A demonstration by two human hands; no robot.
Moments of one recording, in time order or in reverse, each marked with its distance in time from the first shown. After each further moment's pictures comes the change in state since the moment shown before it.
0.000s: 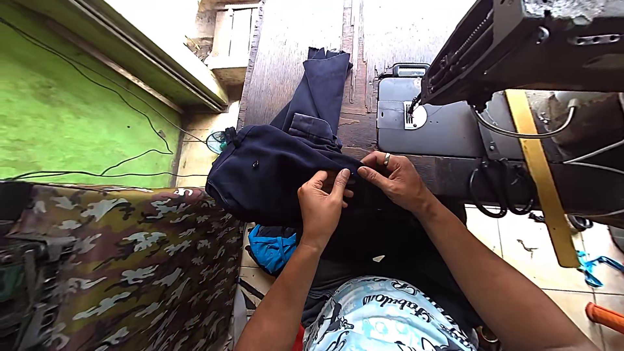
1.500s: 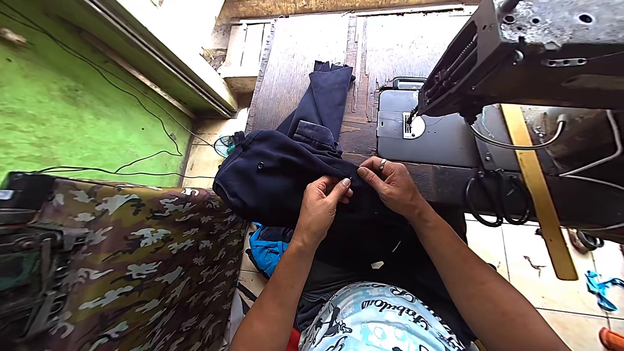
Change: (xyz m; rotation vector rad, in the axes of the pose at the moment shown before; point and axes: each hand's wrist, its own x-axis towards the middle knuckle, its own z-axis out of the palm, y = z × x) left_hand 0.004 0.009 -0.010 -0.177 -0.166 -0.219; right_hand 0.001 0.003 0.004 -0.120 0.049 -0.005
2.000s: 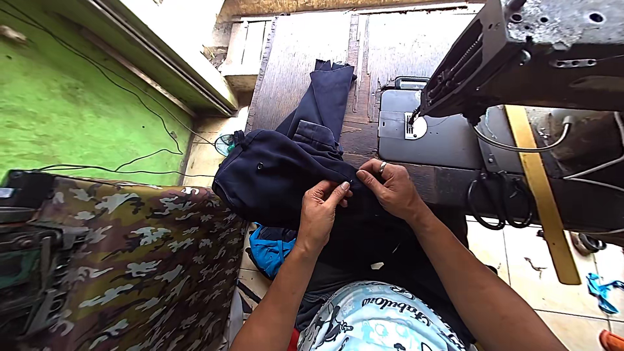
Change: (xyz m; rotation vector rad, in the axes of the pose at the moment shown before) left_hand -0.004 -0.014 0.002 -0.094 0.084 0.039; right_hand -0.001 0.002 0.002 -0.092 0.017 -0.049
